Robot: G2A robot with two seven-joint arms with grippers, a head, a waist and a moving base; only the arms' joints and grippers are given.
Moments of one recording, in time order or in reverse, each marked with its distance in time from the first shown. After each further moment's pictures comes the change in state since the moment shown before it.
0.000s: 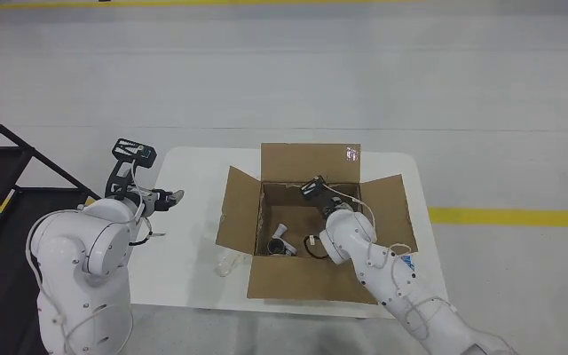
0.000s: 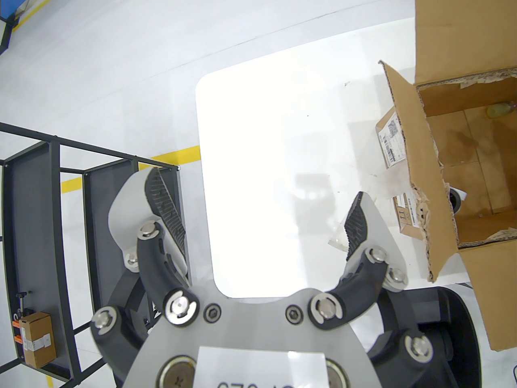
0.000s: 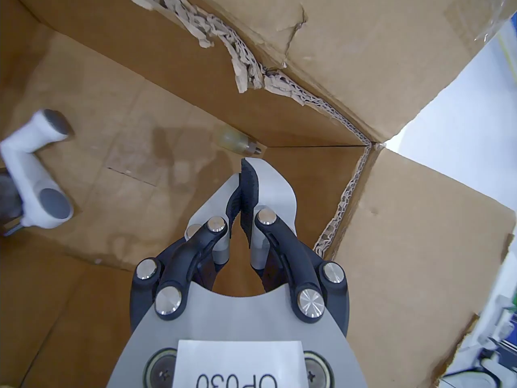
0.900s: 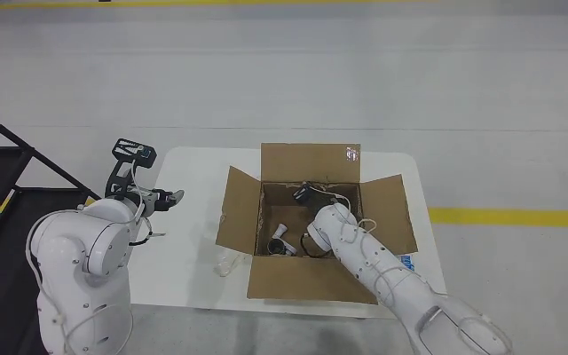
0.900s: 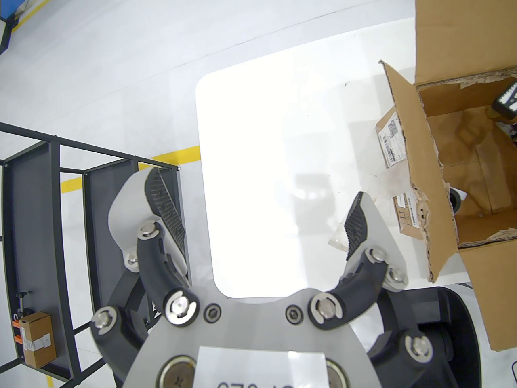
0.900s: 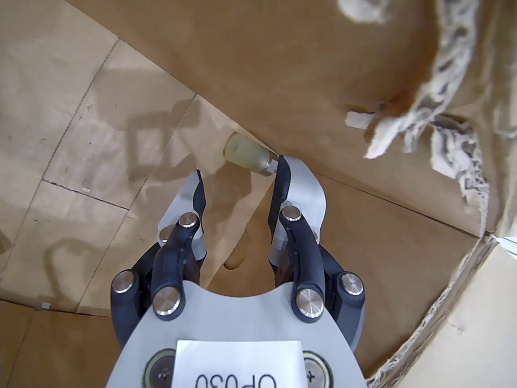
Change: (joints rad) left arm 0.000 0.000 0.000 0.000 0.000 0.000 0.000; right arm 0.196 -0.160 -0.118 0.514 0.105 -0.080 -0.128
